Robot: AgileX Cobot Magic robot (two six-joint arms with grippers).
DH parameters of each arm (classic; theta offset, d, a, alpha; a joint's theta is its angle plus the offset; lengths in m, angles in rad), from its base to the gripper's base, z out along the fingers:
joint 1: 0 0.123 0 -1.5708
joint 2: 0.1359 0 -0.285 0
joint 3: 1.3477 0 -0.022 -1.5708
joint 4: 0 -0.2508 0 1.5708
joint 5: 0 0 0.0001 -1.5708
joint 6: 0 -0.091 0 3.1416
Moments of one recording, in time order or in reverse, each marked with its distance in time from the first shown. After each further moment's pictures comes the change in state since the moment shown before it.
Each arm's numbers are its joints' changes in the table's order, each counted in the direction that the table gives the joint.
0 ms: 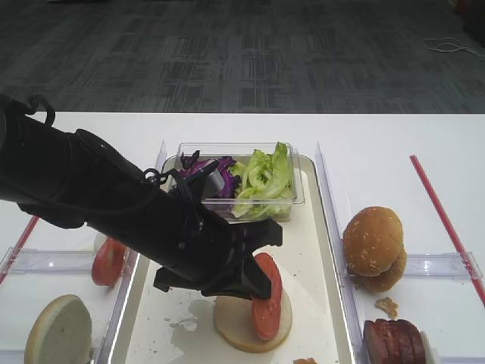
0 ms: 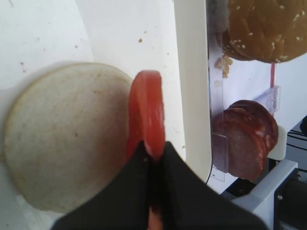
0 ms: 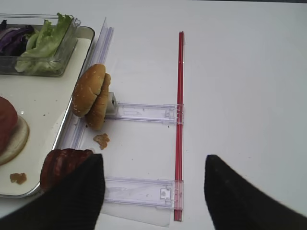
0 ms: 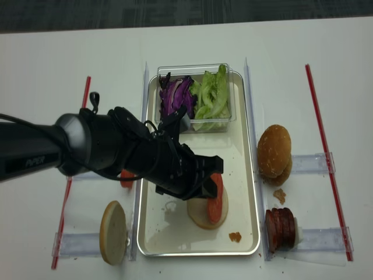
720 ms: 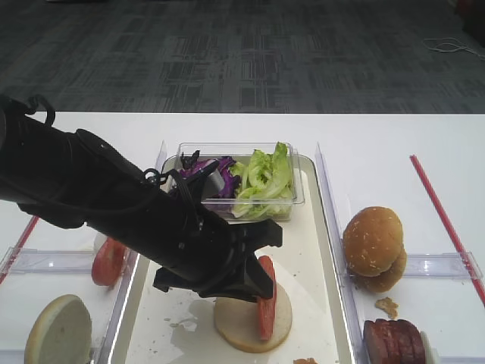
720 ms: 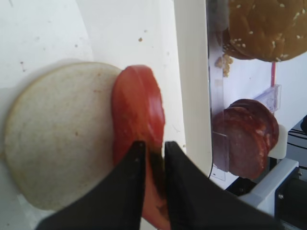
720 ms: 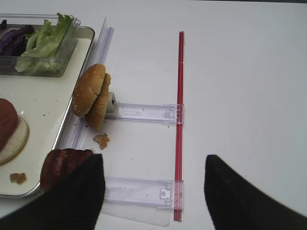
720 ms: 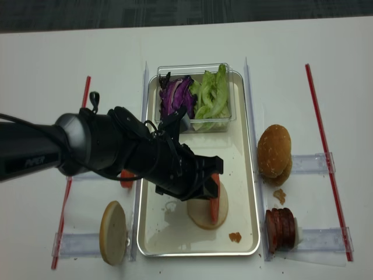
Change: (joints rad) left arm 0.000 0.000 0.000 -0.004 0.002 0.002; right arm 0.000 0.000 0.000 0.000 0.000 0.000
